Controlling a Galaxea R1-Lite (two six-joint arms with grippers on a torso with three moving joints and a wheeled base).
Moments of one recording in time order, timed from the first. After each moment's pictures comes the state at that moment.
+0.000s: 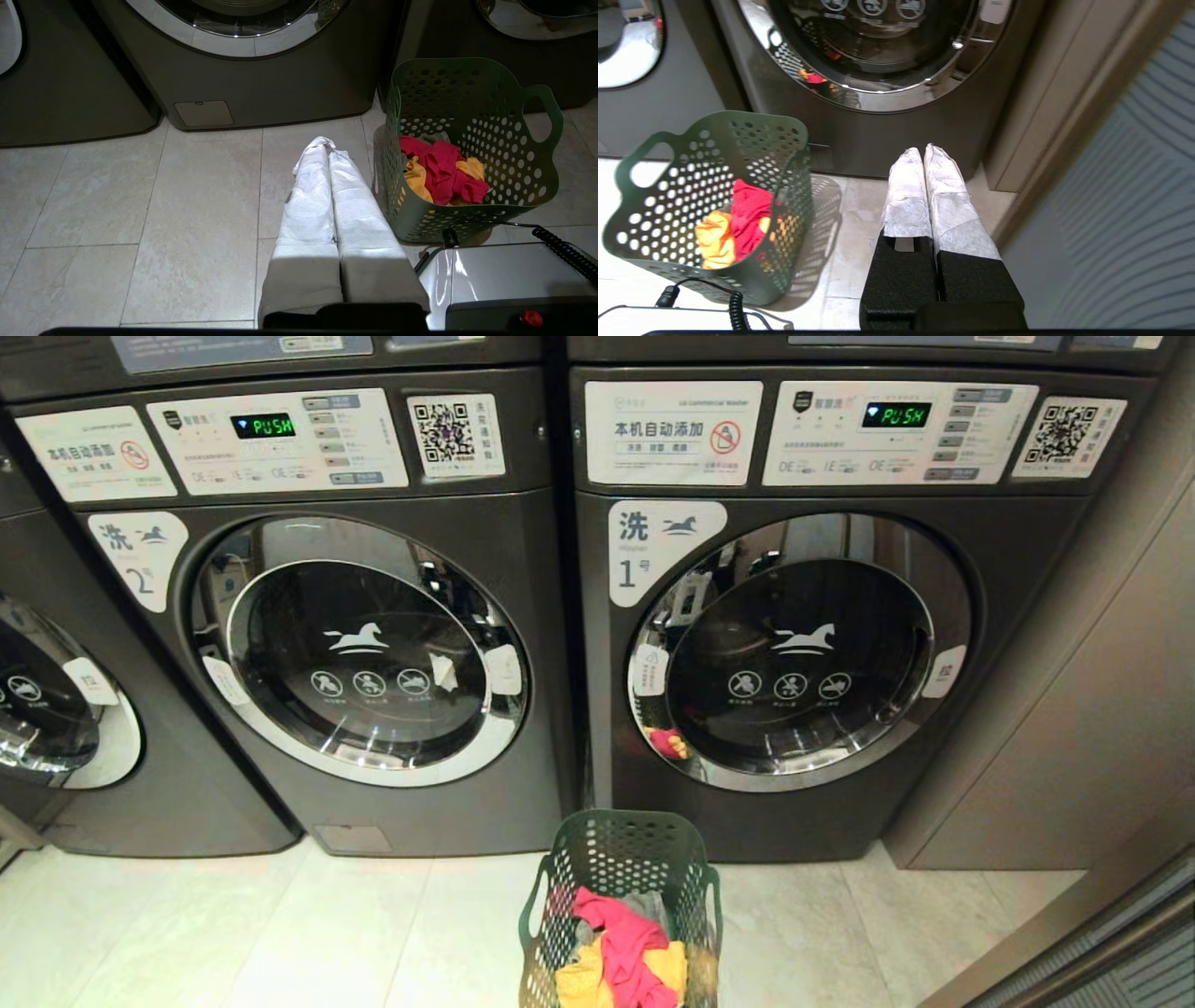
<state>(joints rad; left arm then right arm) -0.01 0.00 -0.12 0.32 -0.01 0.09 -0.01 0.00 0.00 0.00 0.02 -0.06</state>
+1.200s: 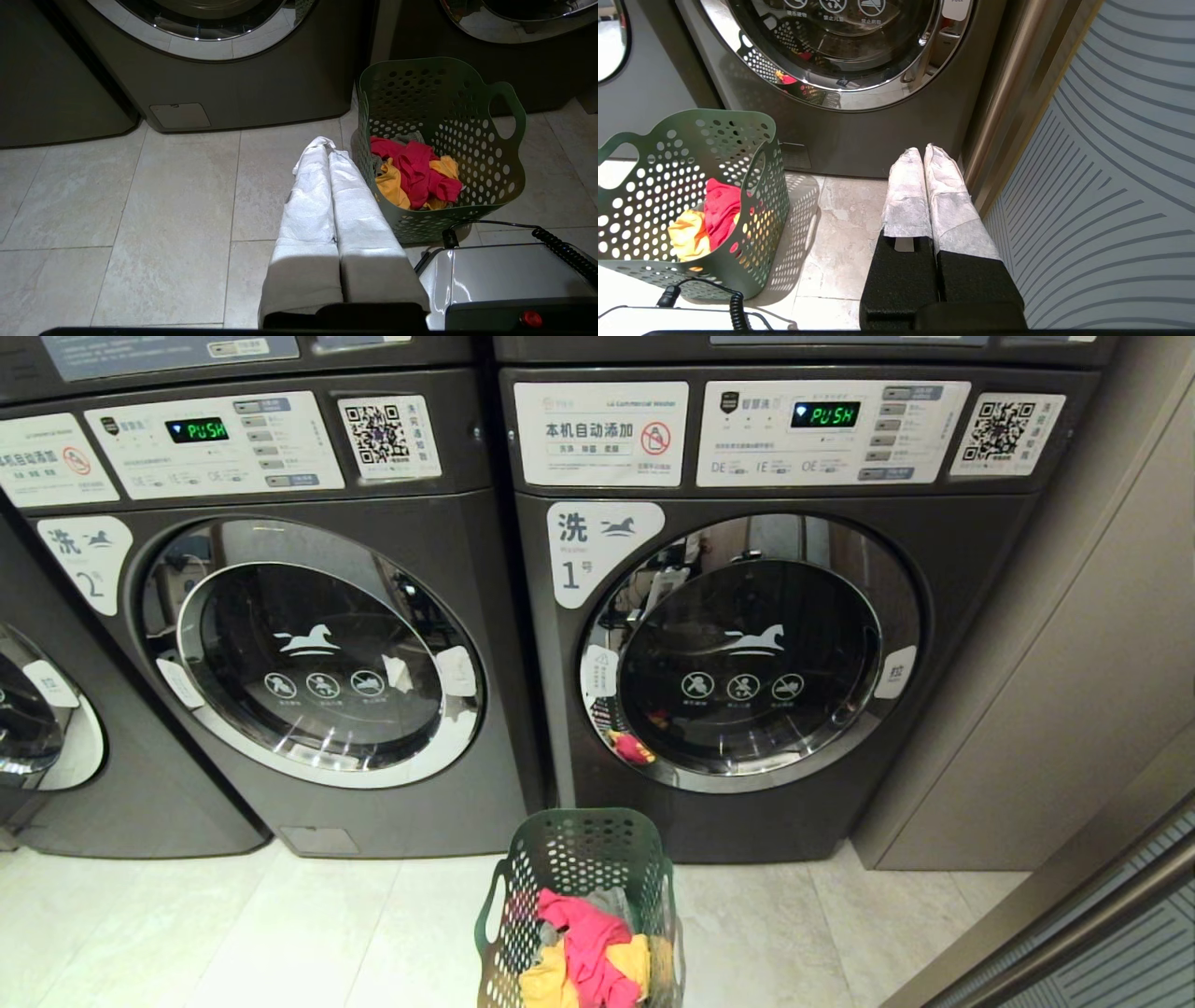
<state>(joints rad) -0.01 0.00 -0.12 0.32 -0.01 0.08 -0.01 0.00 0.00 0.00 0.01 -0.06</state>
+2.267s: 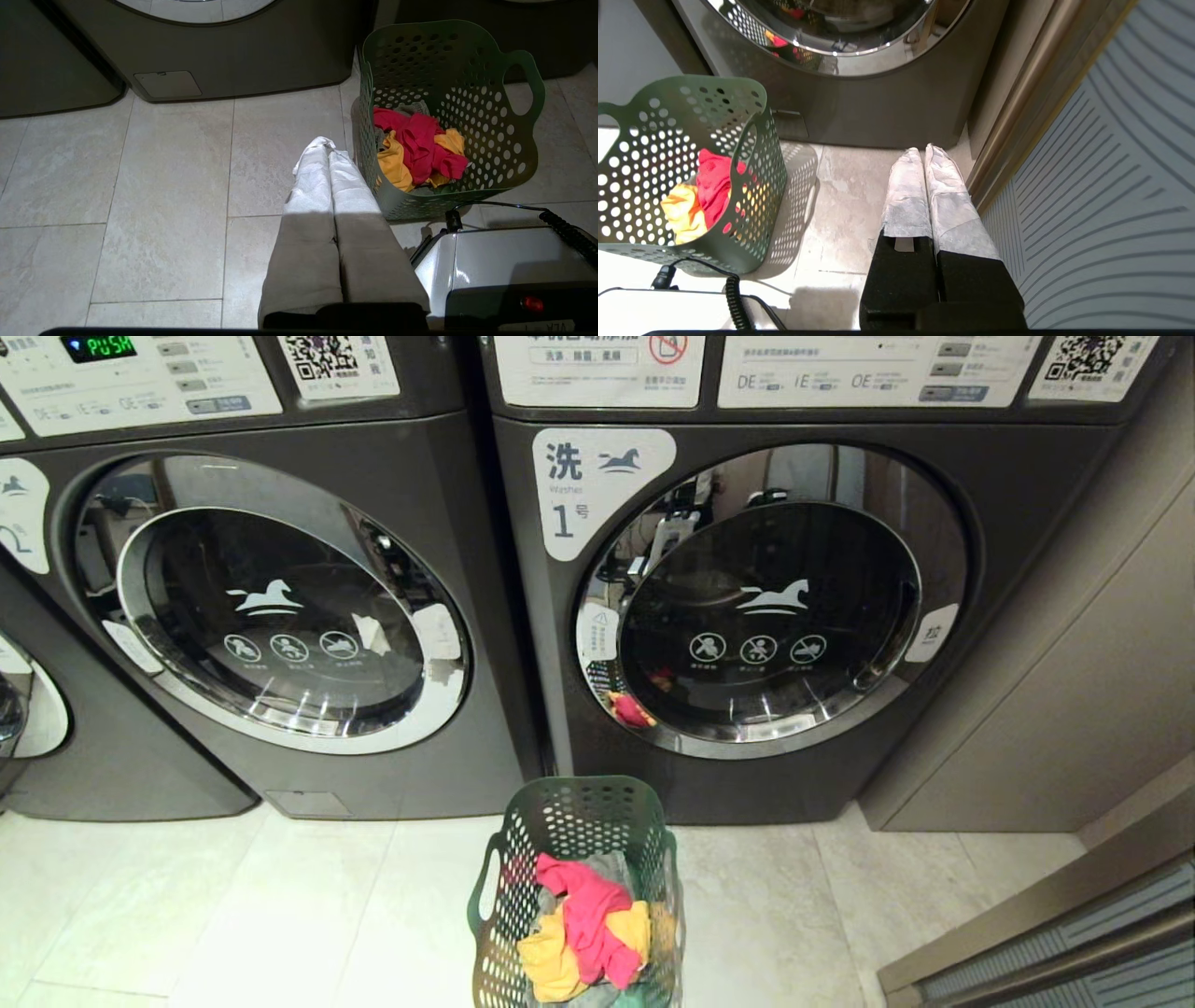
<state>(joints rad) -0.01 0.00 -0.12 0.32 -0.01 0.09 -0.01 0.00 0.00 0.00 0.02 -0.06</state>
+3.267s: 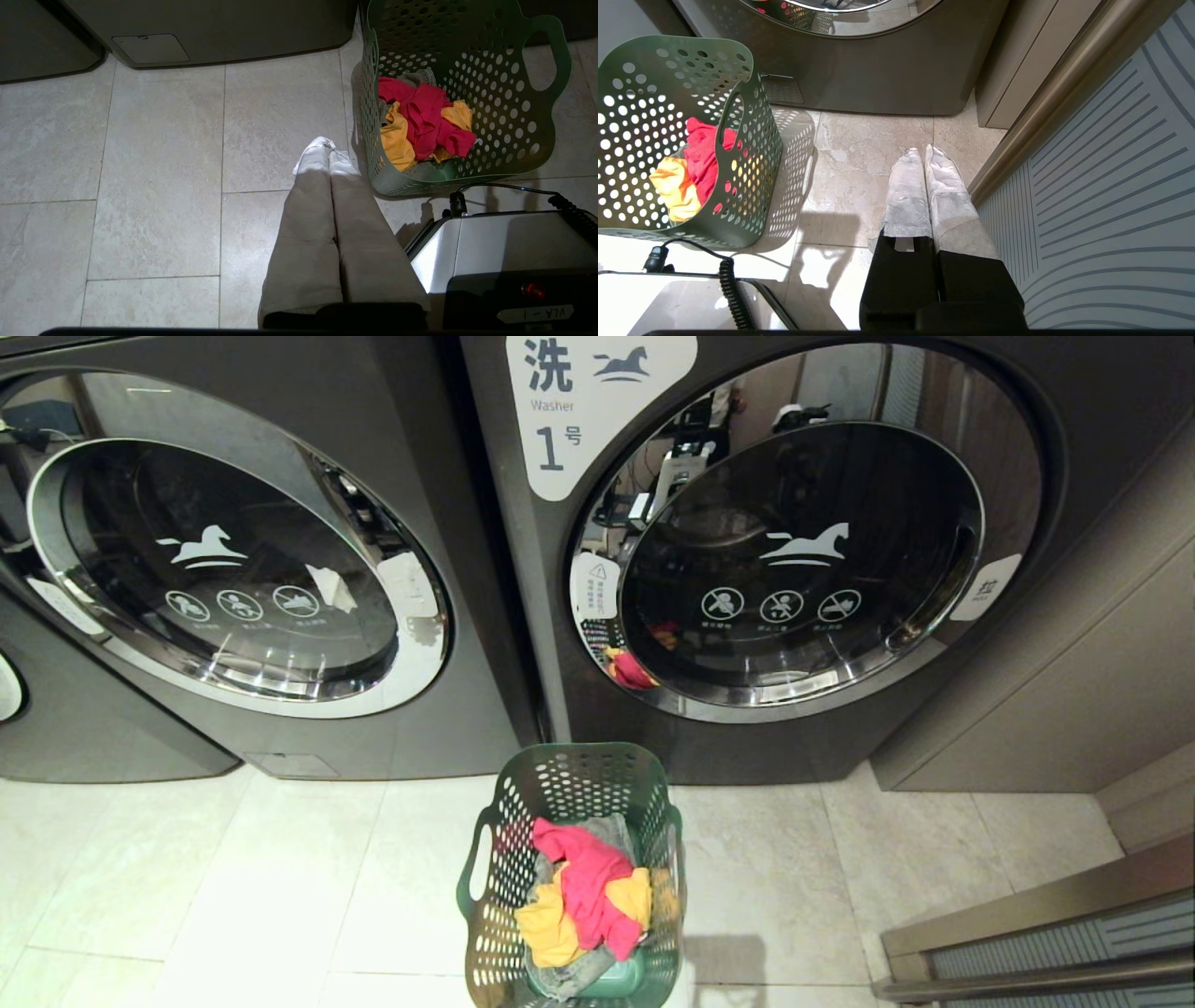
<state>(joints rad) -0.01 0.00 -0.12 0.32 -0.01 0.08 -0.01 0.00 0.00 0.00 0.01 -0.06</state>
